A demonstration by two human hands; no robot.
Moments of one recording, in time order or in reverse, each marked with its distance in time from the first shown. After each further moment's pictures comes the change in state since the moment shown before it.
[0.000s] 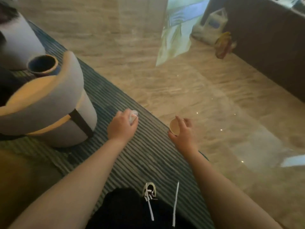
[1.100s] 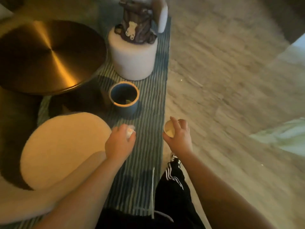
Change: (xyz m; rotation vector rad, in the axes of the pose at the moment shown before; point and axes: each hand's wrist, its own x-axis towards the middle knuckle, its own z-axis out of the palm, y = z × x) left_hand 0.680 -0.249 -0.093 -0.023 0.563 -0.881; right_hand 0.808 -0.481 0.299 -0.014 -0.562 -0.906
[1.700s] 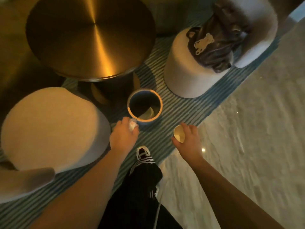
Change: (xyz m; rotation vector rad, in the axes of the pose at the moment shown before) left_hand 0.295 0.063 0.121 -0.109 0.288 -0.703; right_hand 0.435 0.048 0.032 -0.144 -0.498 -0.472
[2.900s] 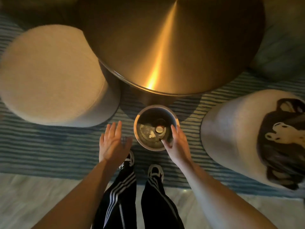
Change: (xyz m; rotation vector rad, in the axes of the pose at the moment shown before) left_hand 0.142 0.003 0.145 0.007 0.187 -0.728; right_hand 0.345 0.011 0.133 -0.308 -0.619 -0.625
